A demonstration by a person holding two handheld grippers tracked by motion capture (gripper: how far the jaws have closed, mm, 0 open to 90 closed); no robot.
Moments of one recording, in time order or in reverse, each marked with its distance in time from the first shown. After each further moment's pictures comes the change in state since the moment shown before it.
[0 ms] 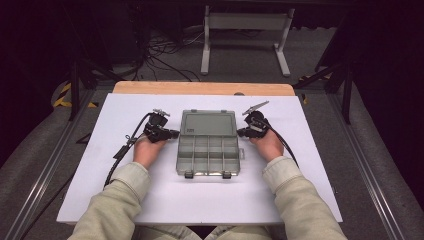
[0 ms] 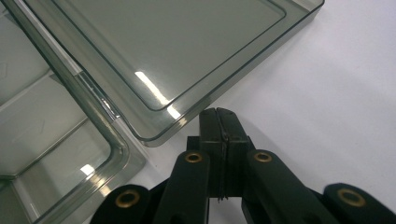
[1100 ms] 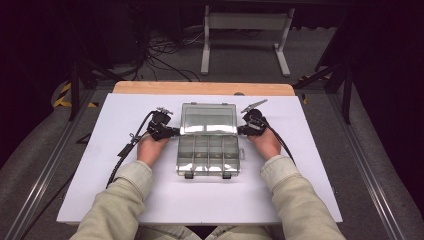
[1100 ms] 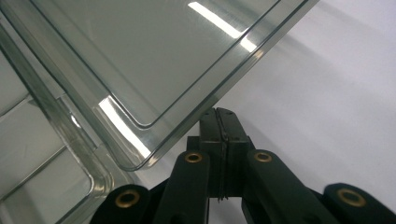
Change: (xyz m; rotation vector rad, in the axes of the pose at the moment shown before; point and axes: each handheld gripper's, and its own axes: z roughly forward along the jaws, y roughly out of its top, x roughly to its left) left arm -0.001 0.009 0.008 -0.012 0.029 -0.005; right arm -0.004 0.006 0.007 -0.027 -0.013 0.006
